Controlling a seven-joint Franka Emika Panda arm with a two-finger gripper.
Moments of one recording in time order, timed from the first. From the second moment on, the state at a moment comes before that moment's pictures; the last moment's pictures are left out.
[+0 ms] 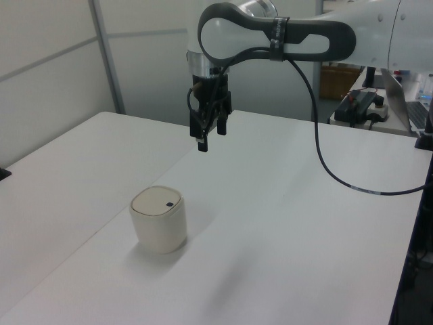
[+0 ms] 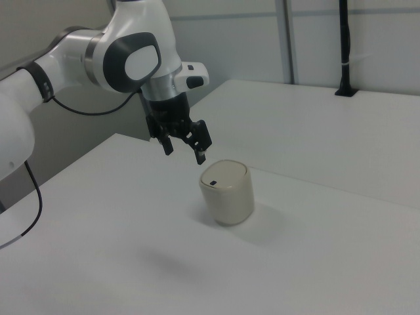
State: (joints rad) arm 0.02 0.25 0.01 -1.30 0.04 1.59 -0.02
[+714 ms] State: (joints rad) arm 0.02 0.25 0.02 -1.30 -0.01 1.64 -0.02
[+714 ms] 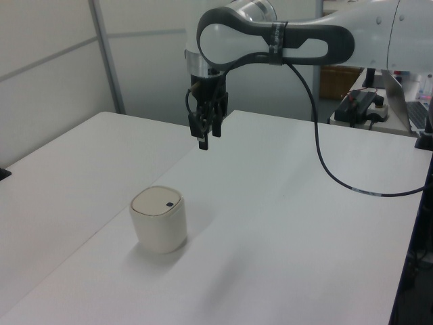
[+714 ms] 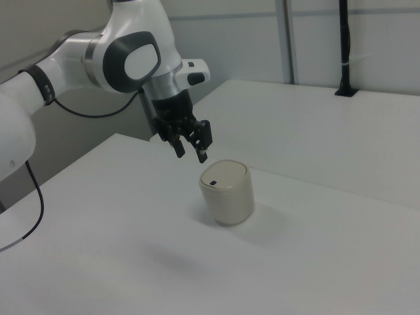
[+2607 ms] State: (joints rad) arm 0.14 0.52 0.02 -1.31 -0.10 2.02 0.10
